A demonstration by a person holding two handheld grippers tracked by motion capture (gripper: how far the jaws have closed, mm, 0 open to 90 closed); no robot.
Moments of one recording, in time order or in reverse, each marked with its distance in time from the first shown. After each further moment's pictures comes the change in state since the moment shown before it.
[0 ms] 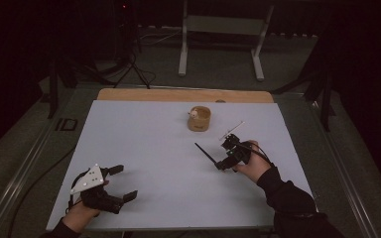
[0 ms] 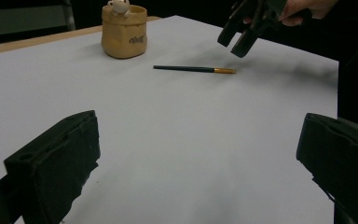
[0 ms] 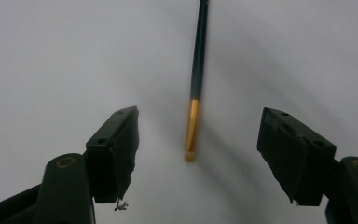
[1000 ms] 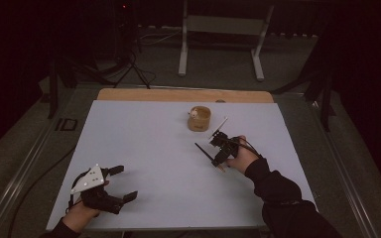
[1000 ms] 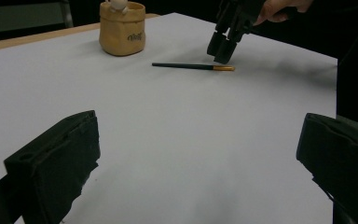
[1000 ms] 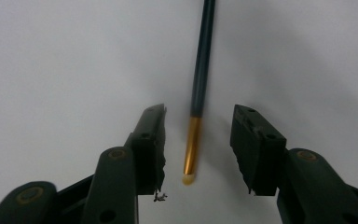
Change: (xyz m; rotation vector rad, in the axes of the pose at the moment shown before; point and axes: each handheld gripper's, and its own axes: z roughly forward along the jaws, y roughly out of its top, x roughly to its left) left arm 0.000 -0.001 0.001 0.011 -0.007 -0.001; right arm 0.003 0.031 0.025 0.176 -0.018 -0.019
